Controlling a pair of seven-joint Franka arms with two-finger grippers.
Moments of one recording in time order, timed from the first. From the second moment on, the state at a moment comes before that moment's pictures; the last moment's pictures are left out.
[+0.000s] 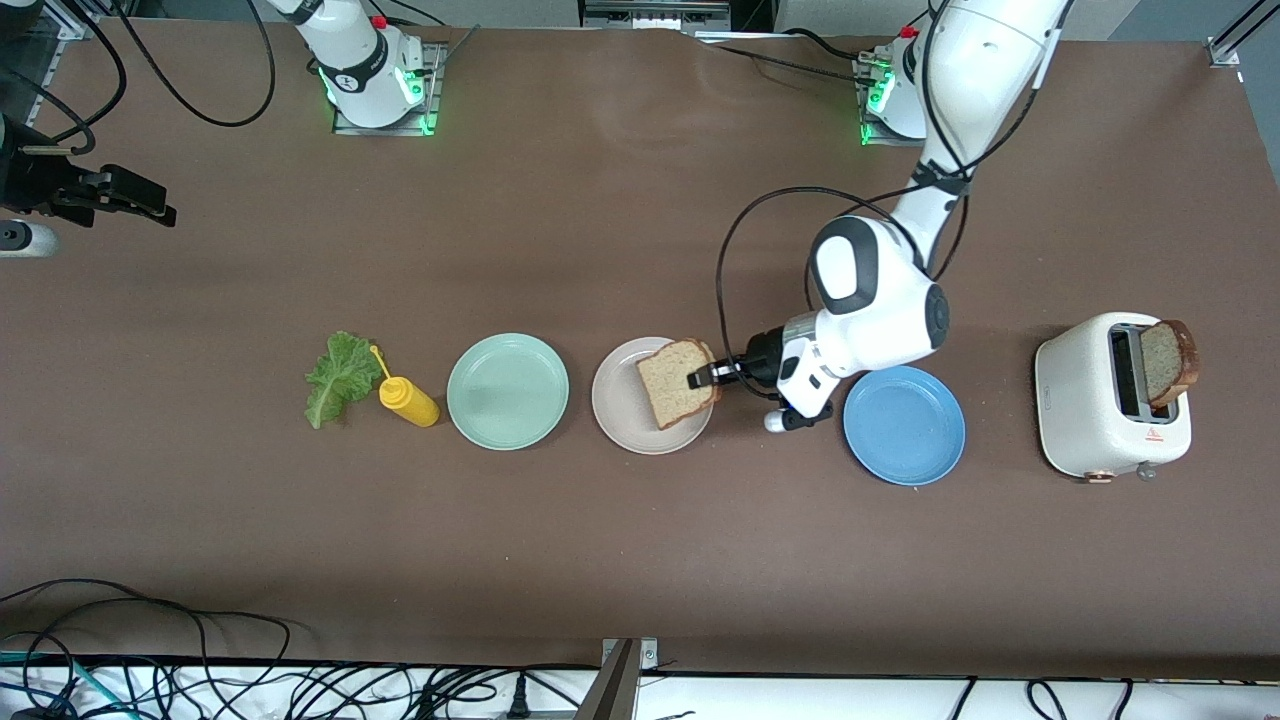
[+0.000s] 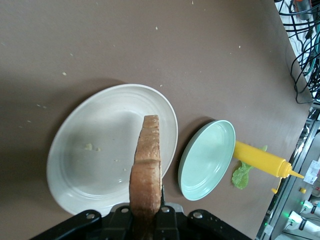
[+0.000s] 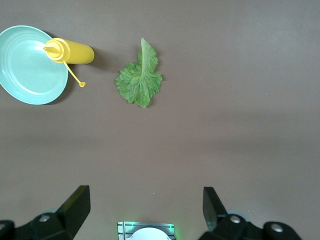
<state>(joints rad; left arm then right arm) -0.36 0.59 -0.14 -1.72 -1.07 2.43 -0.03 0.00 -0.03 -0.07 -1.70 0.00 1.52 -0.08</state>
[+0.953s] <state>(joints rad) -0.41 0.76 -0.19 -1.59 -1.12 2.58 -0.03 0.00 -0.03 -0.07 -1.70 0.00 1.52 -0.08</state>
